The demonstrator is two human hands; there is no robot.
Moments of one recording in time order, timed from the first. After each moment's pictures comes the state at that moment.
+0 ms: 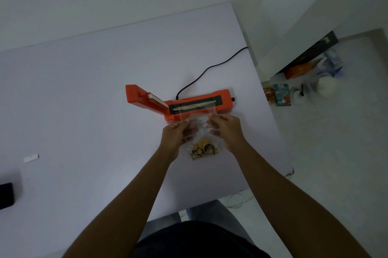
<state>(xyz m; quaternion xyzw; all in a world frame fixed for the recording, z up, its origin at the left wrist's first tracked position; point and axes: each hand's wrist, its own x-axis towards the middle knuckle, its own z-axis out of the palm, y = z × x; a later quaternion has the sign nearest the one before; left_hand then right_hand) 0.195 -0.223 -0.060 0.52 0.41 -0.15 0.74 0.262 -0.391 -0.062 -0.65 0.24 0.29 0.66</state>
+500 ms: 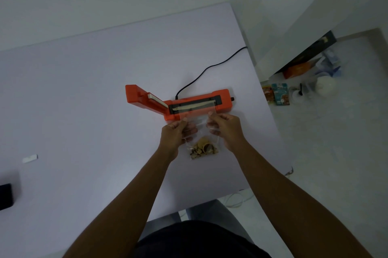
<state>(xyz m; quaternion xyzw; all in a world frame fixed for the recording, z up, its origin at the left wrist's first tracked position) 0.195 -0.223 -0.060 0.53 0.41 -0.14 0.73 0.263 -0.391 -0.059 -0.66 0.25 0.29 0.65</state>
